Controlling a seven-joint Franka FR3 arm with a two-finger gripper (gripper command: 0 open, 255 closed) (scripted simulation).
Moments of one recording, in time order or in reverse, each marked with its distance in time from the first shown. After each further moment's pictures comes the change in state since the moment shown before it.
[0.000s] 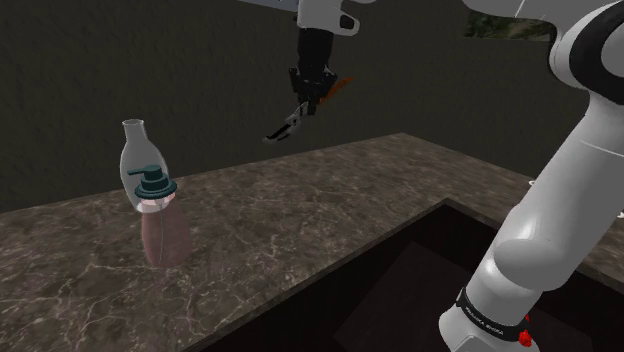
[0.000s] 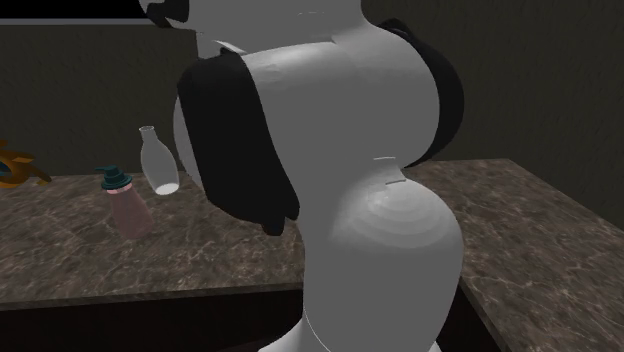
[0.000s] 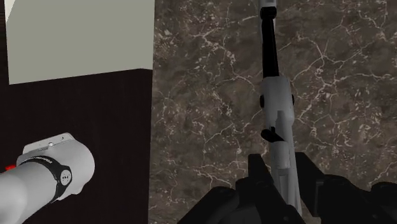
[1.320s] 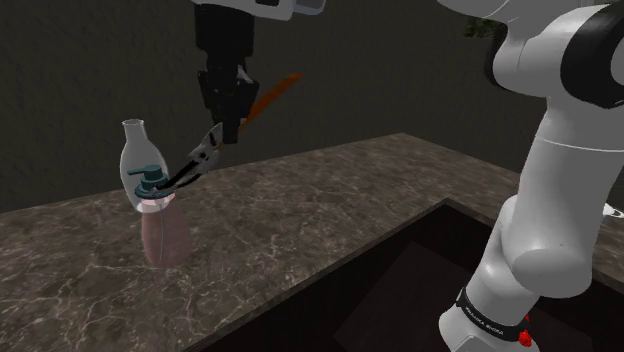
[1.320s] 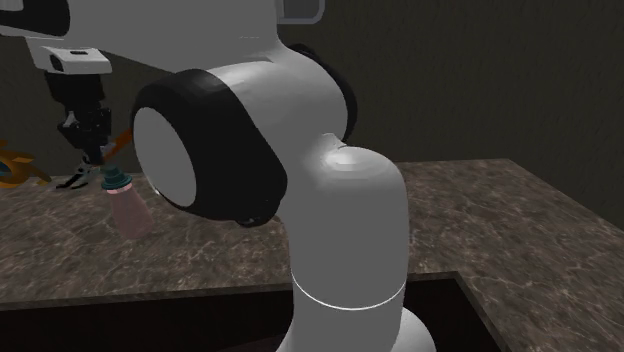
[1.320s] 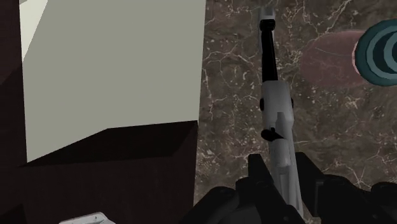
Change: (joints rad) arm 0.258 0.212 0.271 0.224 -0.087 0.019 0.521
